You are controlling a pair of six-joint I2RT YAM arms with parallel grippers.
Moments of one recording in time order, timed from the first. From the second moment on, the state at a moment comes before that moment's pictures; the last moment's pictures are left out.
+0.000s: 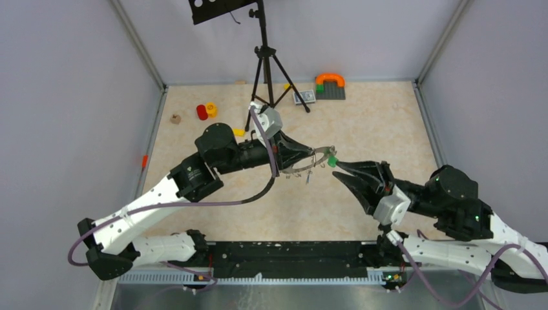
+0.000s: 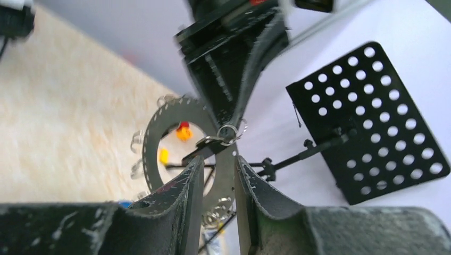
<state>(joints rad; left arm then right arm) -0.98 1.09 1.25 -0.10 0.36 -0.16 1.20 0.54 1.05 -0.45 -0.13 -1.03</state>
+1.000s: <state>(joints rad) -0.98 1.00 1.14 0.11 0.05 -0.13 1.20 0.77 0.90 0.17 0.26 -0.21</state>
